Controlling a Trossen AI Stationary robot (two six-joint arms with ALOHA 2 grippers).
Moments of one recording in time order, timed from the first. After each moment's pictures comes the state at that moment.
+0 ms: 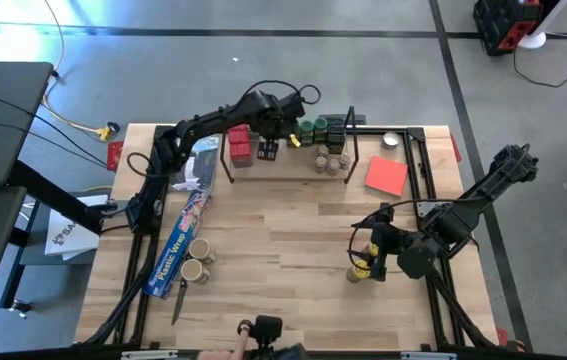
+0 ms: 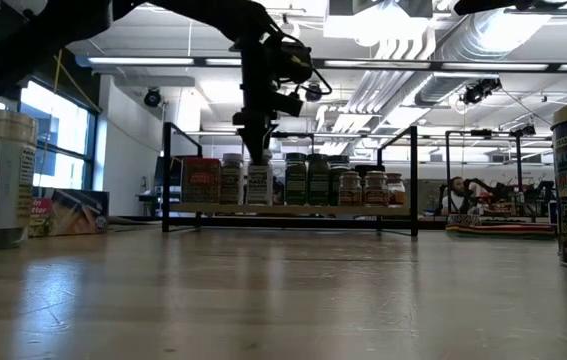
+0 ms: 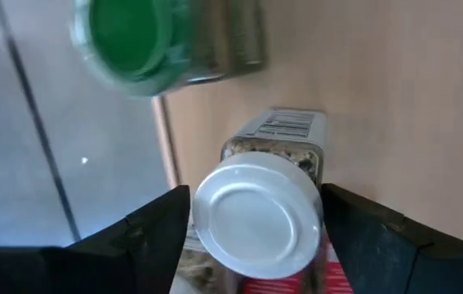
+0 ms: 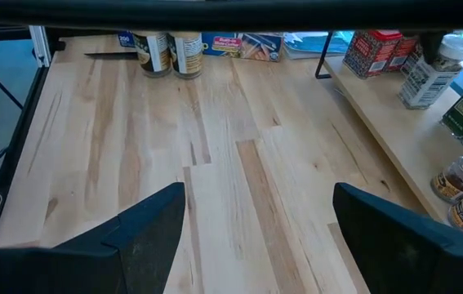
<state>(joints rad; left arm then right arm) 0.49 2.20 2.14 -1.26 -0.30 0.66 0.69 1.14 0.97 -0.62 0.75 0.56</state>
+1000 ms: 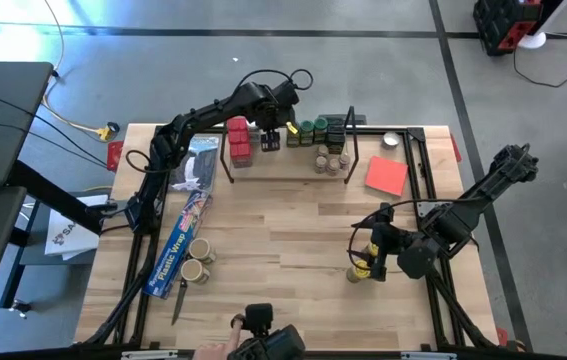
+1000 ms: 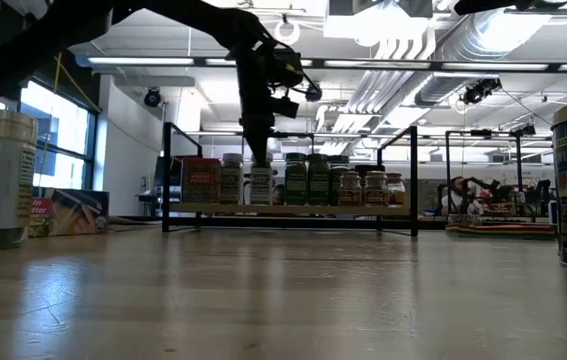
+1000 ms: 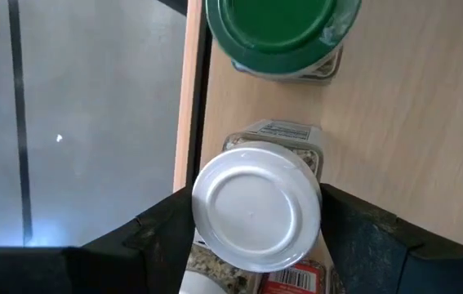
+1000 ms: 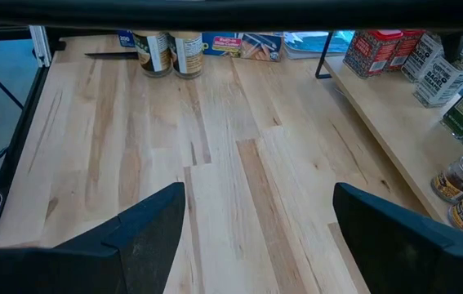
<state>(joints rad) 0.56 2.20 2.14 -1.19 -0.24 0.50 0.69 1.14 0.97 -0.63 0.75 0.56</state>
